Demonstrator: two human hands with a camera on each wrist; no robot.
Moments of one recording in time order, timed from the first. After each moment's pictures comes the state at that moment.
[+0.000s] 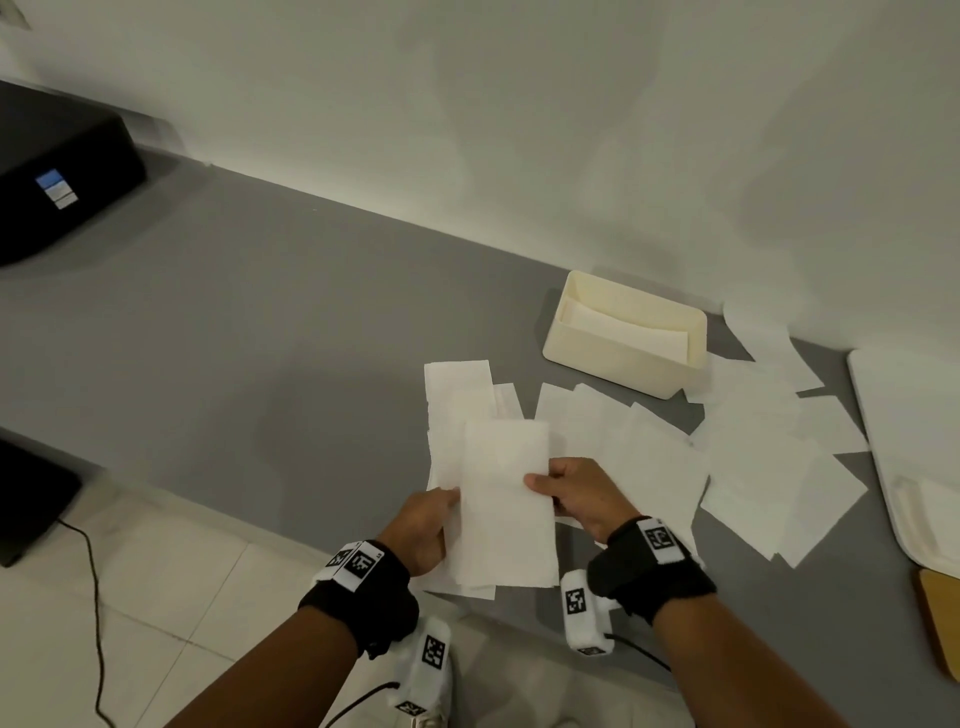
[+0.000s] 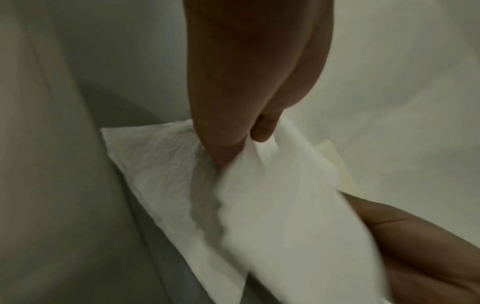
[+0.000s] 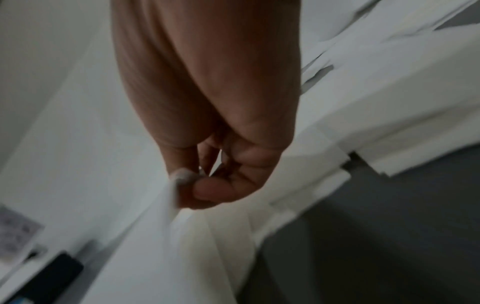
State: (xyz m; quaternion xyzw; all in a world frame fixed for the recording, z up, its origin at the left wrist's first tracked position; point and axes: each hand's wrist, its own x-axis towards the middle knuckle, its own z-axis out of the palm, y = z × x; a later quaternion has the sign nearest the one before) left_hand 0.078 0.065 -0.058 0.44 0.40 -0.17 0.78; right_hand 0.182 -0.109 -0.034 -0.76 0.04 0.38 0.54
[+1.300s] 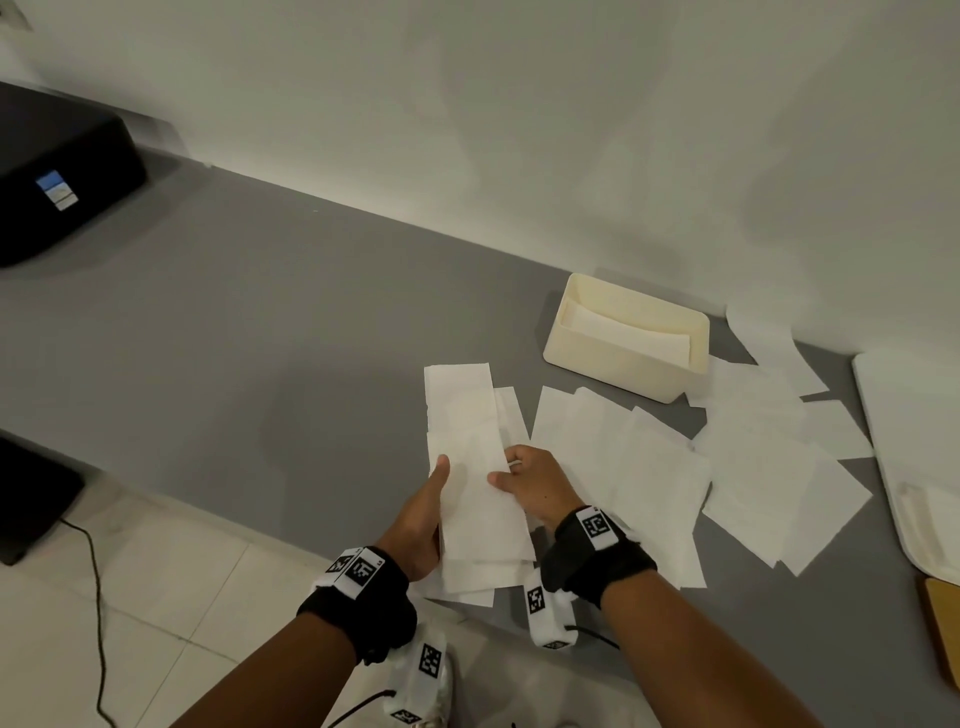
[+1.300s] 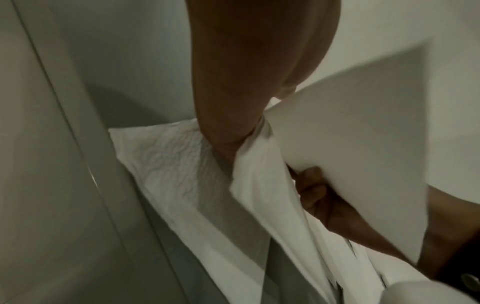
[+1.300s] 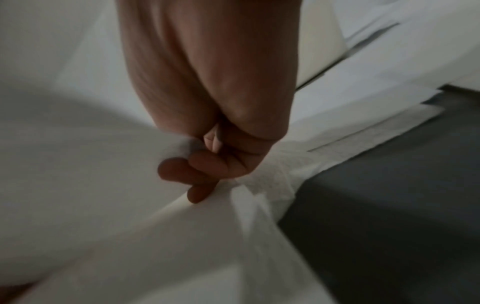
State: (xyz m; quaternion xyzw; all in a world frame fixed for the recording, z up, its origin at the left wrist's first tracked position) left_hand 0.081 0.063 -0.043 0.39 0.36 -0.13 0.83; right_hand 0.184 -0.062 -0.052 -0.84 -0.06 0.33 0.44
